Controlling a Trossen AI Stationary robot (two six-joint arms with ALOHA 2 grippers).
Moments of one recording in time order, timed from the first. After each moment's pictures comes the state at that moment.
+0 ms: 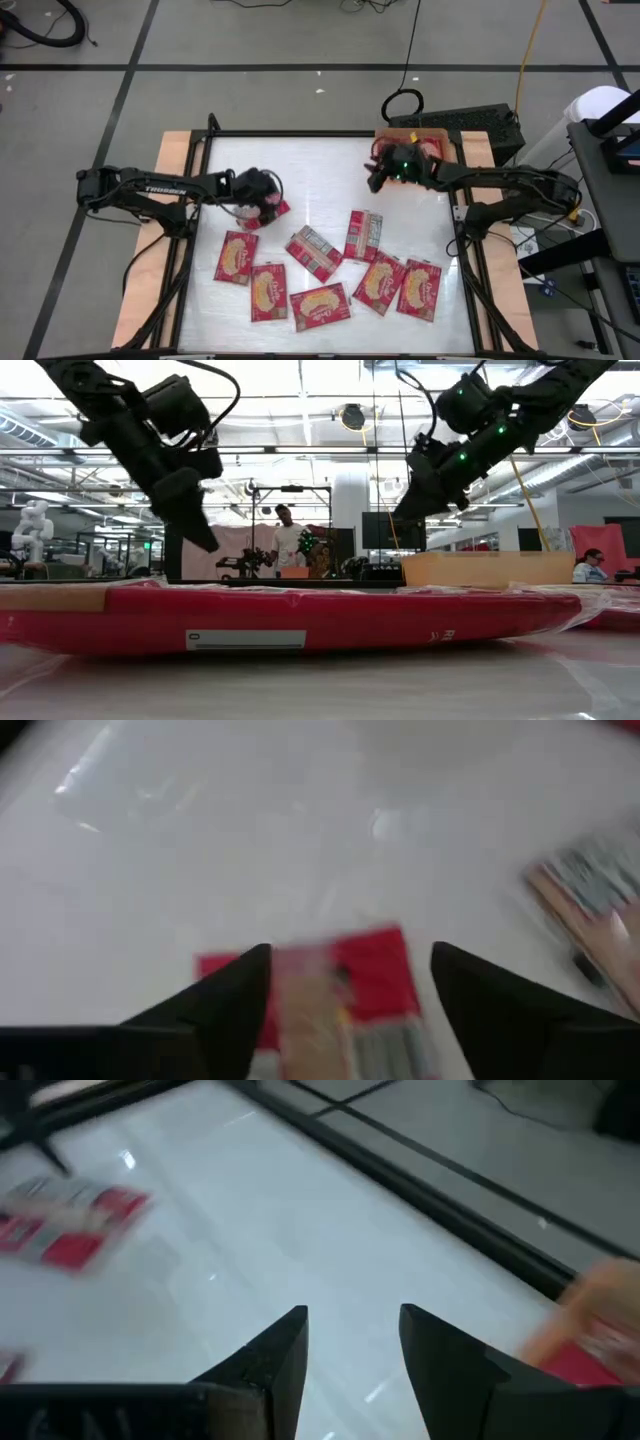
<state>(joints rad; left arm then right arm) 0.21 1.24 0.55 -0.17 -0.10 -0.12 -0.41 1.25 0.57 0.14 0.17 0.20</state>
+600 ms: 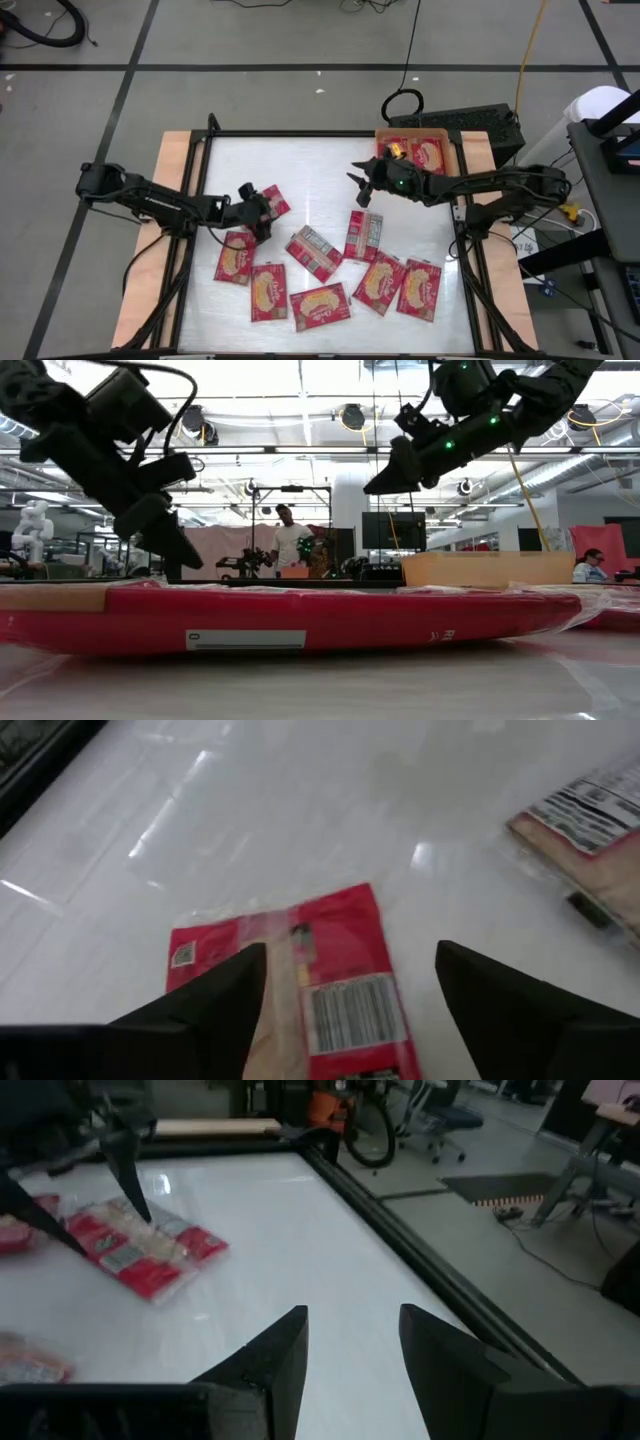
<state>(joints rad) -0.05 1.24 0.35 0.10 -0.43 -0.19 -0.24 1.36 0.57 0.47 0.26 -0.05</state>
